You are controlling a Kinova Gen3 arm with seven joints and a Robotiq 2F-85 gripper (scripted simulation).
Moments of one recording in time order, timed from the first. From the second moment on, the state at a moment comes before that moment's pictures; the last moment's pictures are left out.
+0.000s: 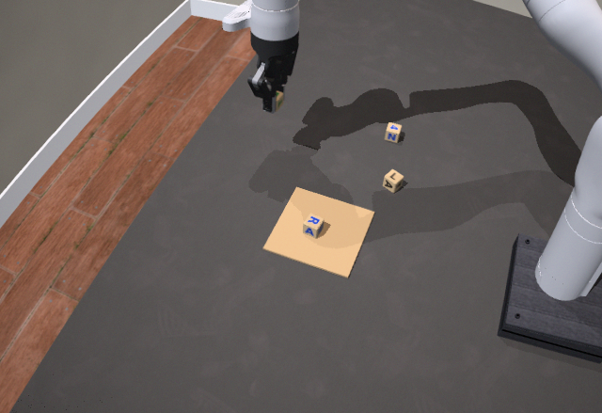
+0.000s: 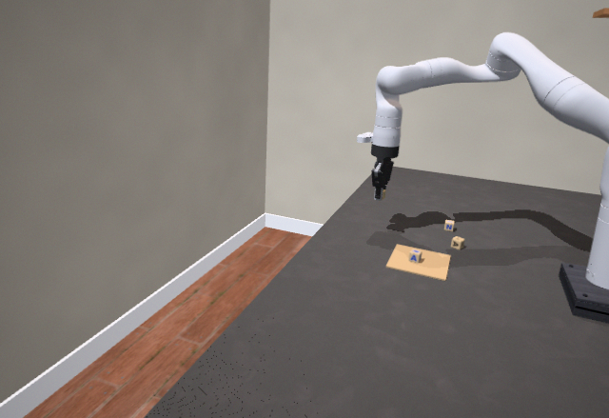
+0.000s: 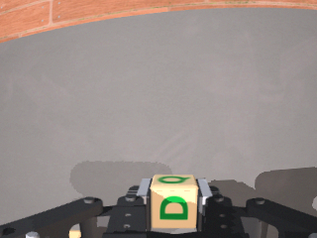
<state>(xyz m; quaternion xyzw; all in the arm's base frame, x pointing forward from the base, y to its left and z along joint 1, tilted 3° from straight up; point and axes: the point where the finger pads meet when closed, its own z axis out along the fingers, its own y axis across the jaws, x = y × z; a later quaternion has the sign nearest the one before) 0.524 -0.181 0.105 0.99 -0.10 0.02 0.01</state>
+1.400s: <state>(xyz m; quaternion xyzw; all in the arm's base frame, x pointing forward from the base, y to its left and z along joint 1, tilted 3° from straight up) 0.506 -0.106 0.107 0.95 -0.31 0.03 0.00</state>
